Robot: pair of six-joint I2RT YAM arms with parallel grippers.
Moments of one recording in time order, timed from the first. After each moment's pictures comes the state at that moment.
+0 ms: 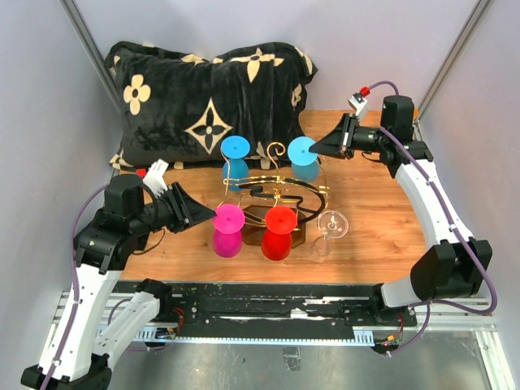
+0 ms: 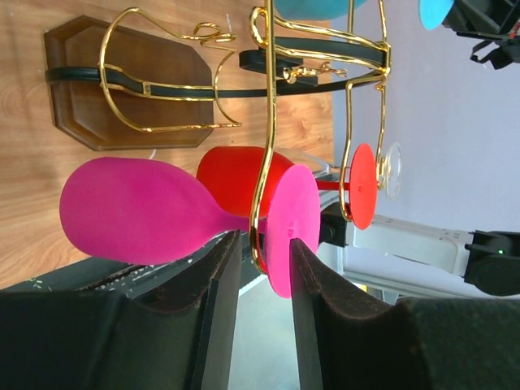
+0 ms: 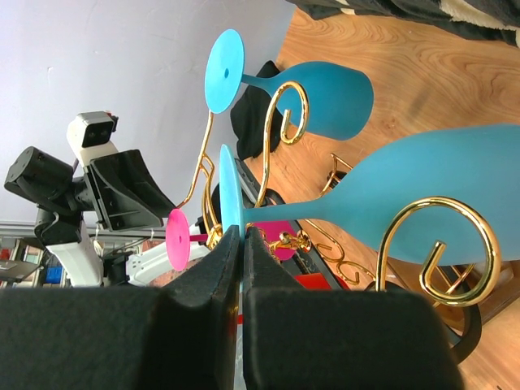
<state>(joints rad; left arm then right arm) -0.26 0.70 1.02 -0.83 0.52 -0.83 0.12 1.43 1.39 -0.40 -1.03 0.67</state>
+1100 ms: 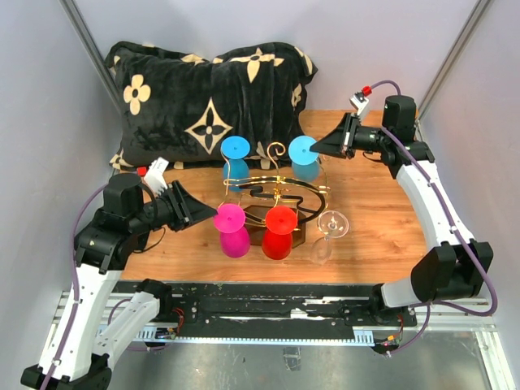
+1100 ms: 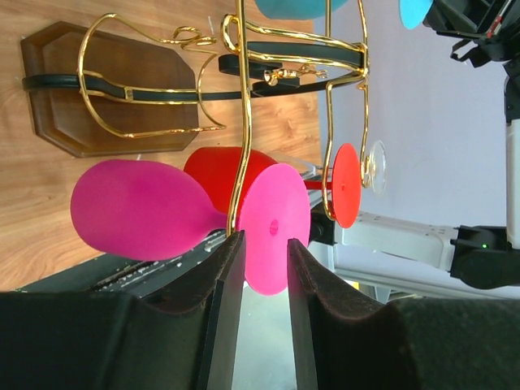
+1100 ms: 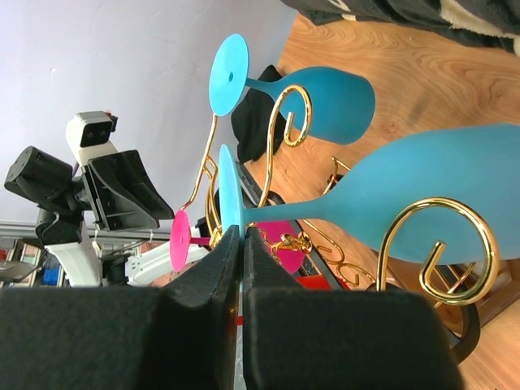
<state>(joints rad) -0.26 0.70 1.02 -0.80 0.55 -0.84 0.12 1.42 1.38 -0.39 -1.03 0.67</state>
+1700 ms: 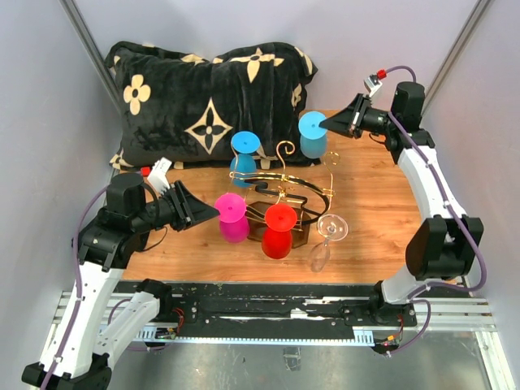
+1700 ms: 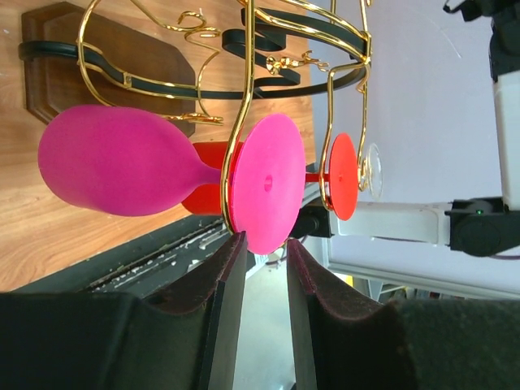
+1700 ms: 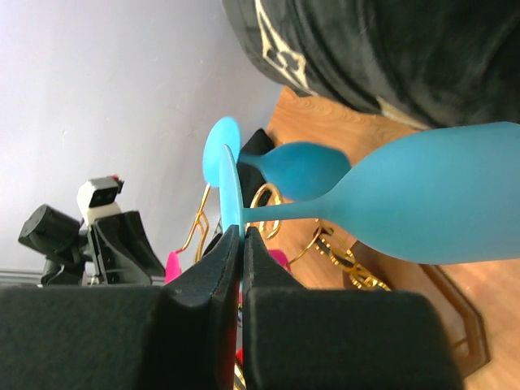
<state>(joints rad) -0.26 0.71 0.99 -0.76 0.58 -0.86 0.03 1.54 1.45 -0.19 -1.04 0.78</state>
